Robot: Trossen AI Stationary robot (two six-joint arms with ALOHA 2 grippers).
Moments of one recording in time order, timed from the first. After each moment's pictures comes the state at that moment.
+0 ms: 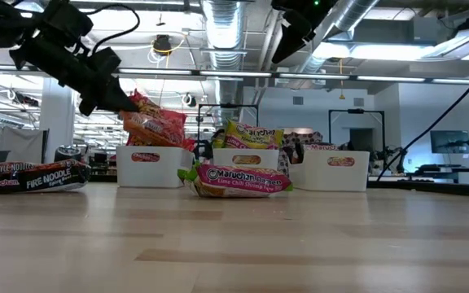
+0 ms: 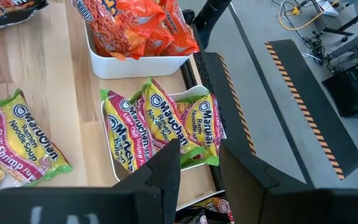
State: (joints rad) left arm 0.81 0.71 0.36 0.00 0.17 -0.10; right arm -0.36 1.53 1.55 -0.72 0.23 -0.31
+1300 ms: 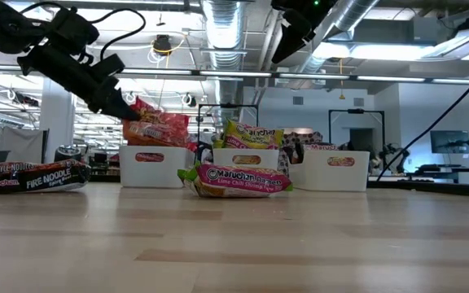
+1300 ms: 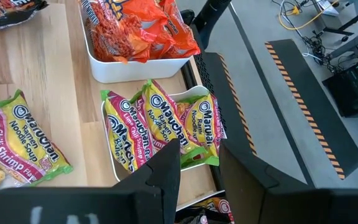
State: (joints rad) left arm 0.87 0.80 0.36 0.07 0.17 0.23; right arm -0.36 1.53 1.55 -0.72 0.23 -0.31
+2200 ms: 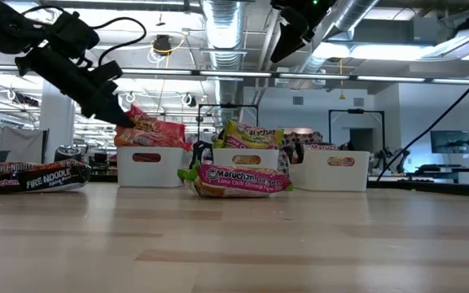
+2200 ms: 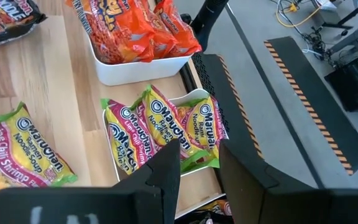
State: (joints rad) left arm 0.90 0.81 0.36 0.01 0.15 0.22; right arm -0.36 1.53 1.55 -0.71 0.23 -0.27
